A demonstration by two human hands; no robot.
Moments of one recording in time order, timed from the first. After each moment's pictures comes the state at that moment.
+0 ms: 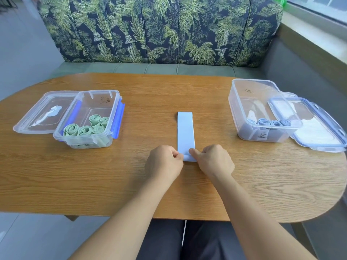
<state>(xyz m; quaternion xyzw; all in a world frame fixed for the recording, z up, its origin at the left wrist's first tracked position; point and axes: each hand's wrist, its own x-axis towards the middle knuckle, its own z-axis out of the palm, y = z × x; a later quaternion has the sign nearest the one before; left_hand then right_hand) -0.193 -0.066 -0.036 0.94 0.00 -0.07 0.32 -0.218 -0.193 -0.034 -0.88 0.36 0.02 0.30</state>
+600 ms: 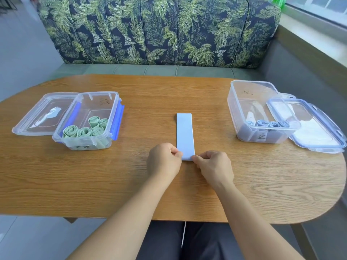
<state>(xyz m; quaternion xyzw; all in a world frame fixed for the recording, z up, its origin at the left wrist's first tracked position) -0.183 -0.071 -0.037 0.93 0.01 -0.06 0.35 -0.233 -0.196 -0.043 -0.85 0.33 0.00 0.42</state>
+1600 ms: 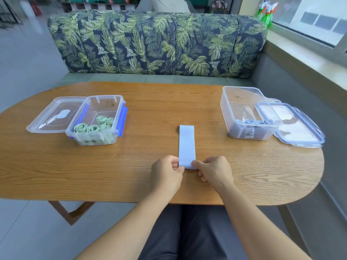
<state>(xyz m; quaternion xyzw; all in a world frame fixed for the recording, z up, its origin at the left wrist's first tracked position) -0.248 -0.057 -0.044 0.89 -0.01 -0.05 0.45 -0.275 -0.194 -0.037 -0.83 0.34 0.02 0.43</state>
